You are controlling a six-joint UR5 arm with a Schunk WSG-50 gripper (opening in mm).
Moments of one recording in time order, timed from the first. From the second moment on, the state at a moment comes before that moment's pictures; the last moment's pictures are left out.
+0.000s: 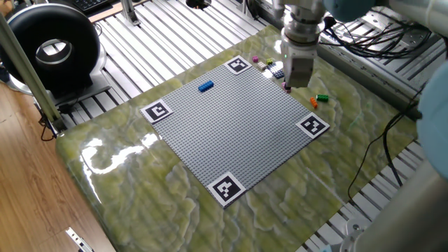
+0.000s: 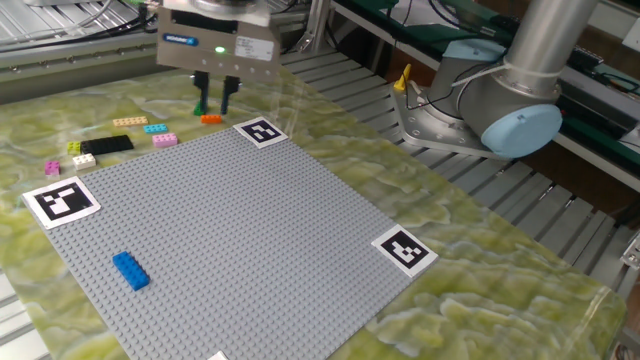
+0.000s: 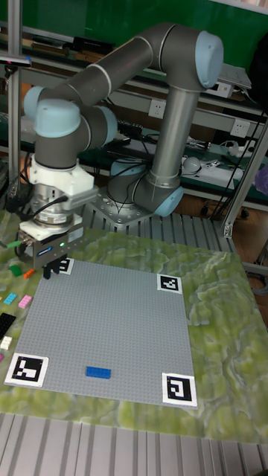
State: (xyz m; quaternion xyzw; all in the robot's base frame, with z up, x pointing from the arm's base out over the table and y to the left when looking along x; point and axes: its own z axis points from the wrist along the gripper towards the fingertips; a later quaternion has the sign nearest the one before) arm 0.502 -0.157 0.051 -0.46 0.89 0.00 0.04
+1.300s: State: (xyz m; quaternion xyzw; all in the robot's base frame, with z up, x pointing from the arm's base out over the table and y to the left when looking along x) arm 0.527 -0.199 0.017 -0.53 0.85 0.00 0.02
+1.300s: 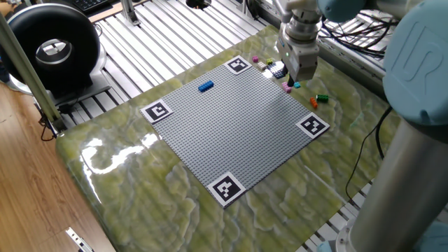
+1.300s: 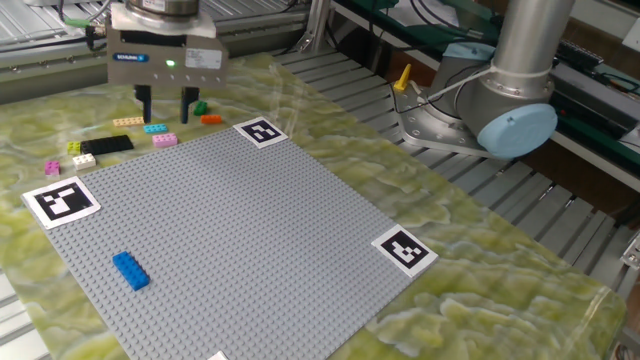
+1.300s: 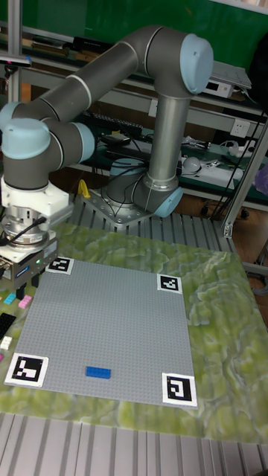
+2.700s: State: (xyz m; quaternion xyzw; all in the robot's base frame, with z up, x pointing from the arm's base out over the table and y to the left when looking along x) arm 0.530 -0.206 -0.002 -0.57 0.82 0.00 0.01
